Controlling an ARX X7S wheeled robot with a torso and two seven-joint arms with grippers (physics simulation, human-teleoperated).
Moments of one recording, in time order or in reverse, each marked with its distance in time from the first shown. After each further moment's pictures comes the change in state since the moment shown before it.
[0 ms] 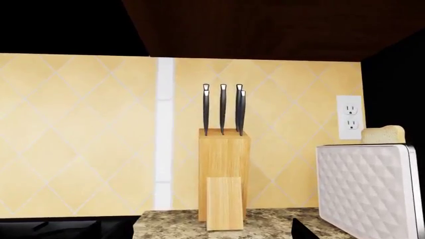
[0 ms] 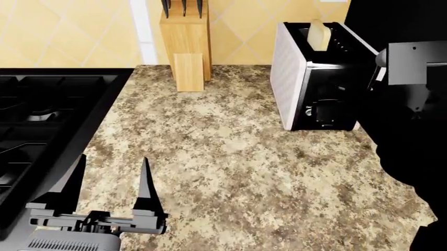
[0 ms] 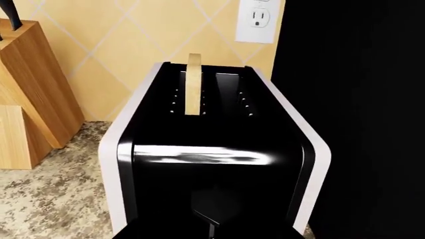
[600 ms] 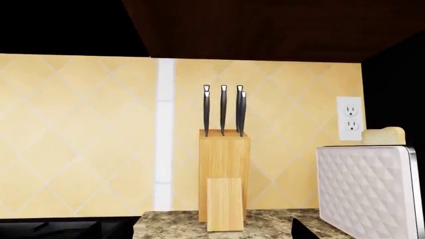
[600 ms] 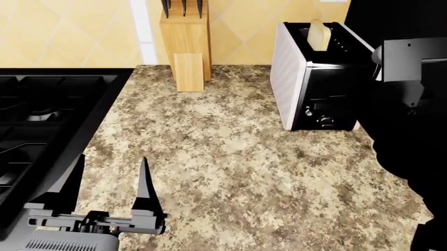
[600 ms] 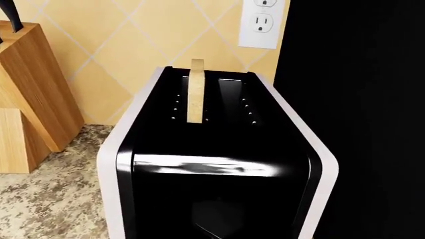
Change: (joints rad) left arm 0.001 -0.009 0.002 0.006 -0.007 0.001 -0.009; right arm 0.013 0.017 -0.059 0.054 -0.027 -0.077 -0.027
